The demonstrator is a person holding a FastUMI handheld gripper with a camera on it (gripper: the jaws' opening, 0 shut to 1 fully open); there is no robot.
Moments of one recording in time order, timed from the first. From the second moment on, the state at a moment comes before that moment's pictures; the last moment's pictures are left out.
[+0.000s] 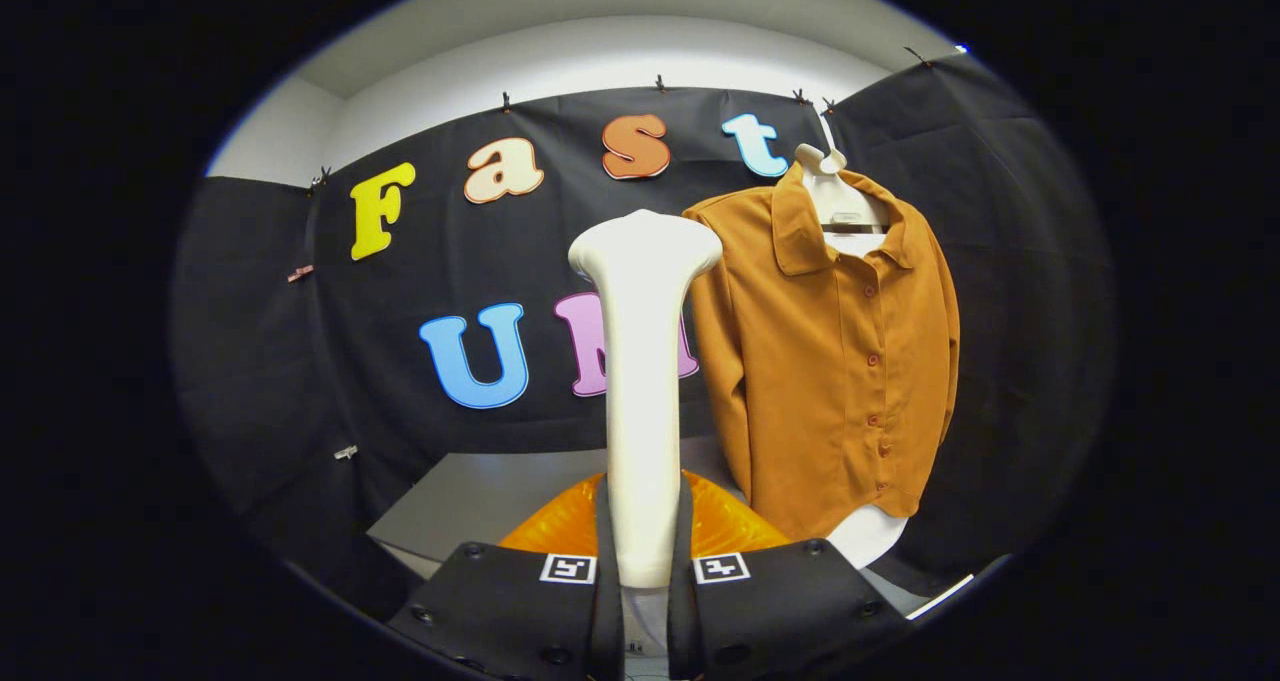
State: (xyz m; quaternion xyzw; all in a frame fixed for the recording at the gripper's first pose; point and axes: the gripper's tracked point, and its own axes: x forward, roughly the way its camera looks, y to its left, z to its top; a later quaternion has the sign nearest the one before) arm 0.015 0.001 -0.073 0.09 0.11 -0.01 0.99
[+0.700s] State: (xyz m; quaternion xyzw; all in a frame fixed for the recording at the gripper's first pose) arm 0.013 0.003 -0.045 0.07 0.07 0.00 1.00
